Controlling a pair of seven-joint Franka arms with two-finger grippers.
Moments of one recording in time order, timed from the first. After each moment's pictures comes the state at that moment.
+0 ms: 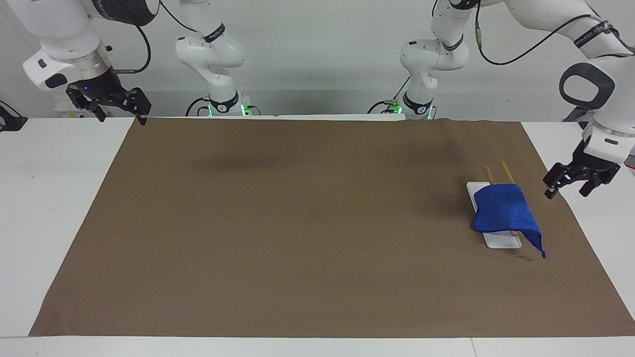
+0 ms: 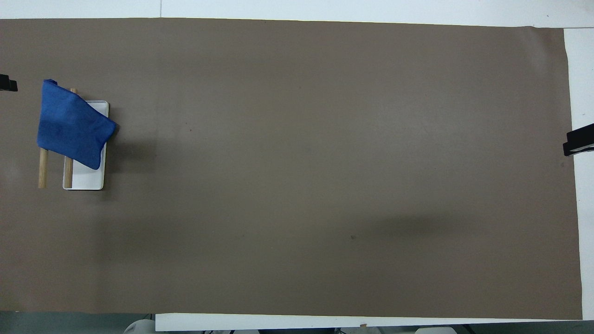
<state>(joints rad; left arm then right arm) -0.16 0.13 0.30 -1.71 -0.10 2.05 0.25 -0.09 -0.06 -0.01 -1.59 -0.11 1.44 -0.07</state>
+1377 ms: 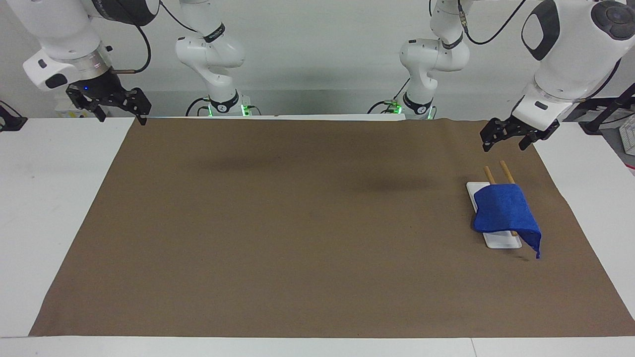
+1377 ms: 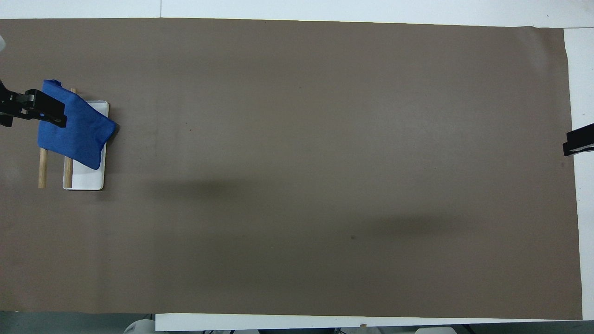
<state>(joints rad) -0.24 0.04 0.11 -1.56 0.05 1.51 -0.02 -0.09 -0.06 -0.01 -1.59 -0.11 1.44 -0.07</state>
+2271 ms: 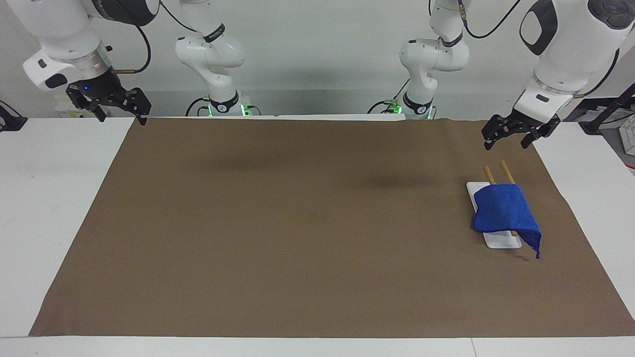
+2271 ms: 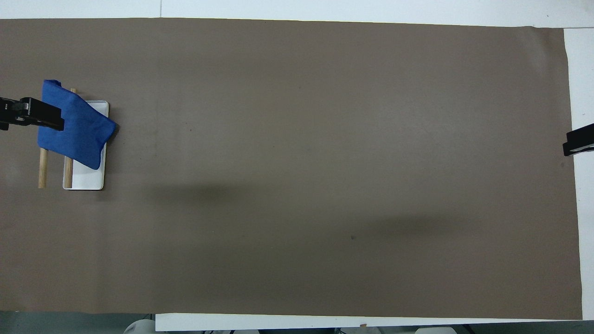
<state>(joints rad) -0.23 -0.02 0.10 -1.64 0.05 1.60 -0.02 -0.09 -0.06 -0.01 -1.59 -0.11 1.44 -0.07</state>
